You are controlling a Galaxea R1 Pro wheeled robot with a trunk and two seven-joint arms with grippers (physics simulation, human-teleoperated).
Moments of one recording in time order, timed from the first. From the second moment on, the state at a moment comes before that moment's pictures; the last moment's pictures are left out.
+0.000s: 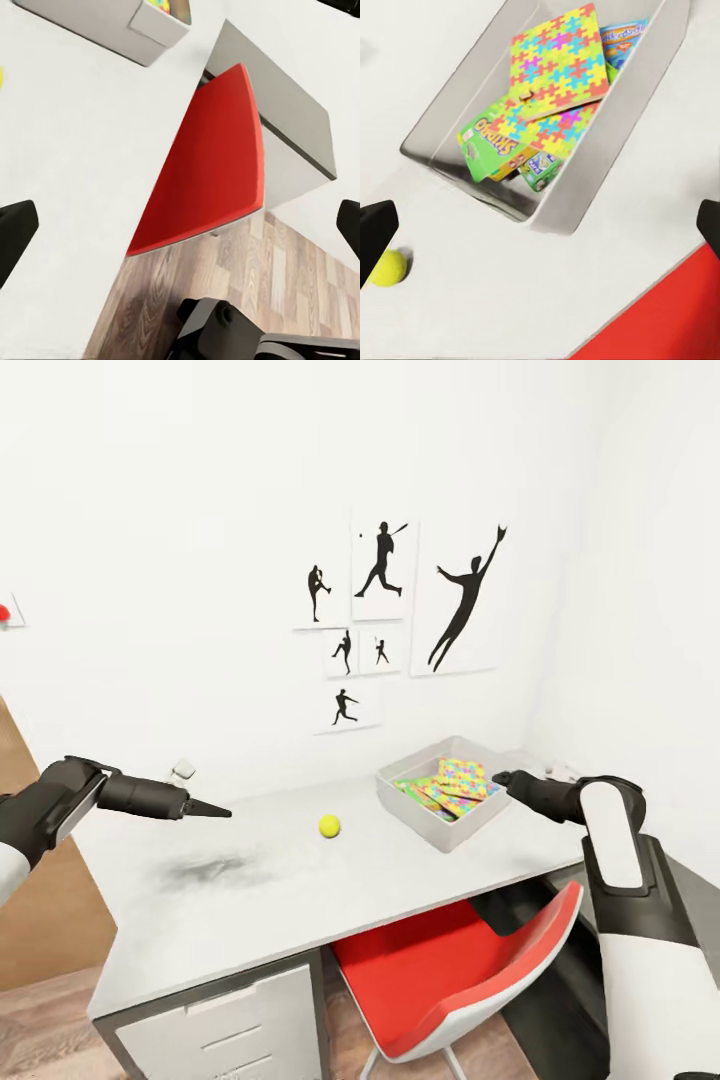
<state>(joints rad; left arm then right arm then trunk) -1.10 0.54 -0.48 -0.68 0.27 0.77 -1.46 -0.74 -0.10 -0.17 -1.45 -0.86 1.03 -0.60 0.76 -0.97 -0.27</state>
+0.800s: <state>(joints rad) -1.09 0.61 -0.48 -0.66 0.28 0.74 -1.51 -0.79 0.02 -0.01 -1.43 -0.86 1.02 -0.71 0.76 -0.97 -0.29</state>
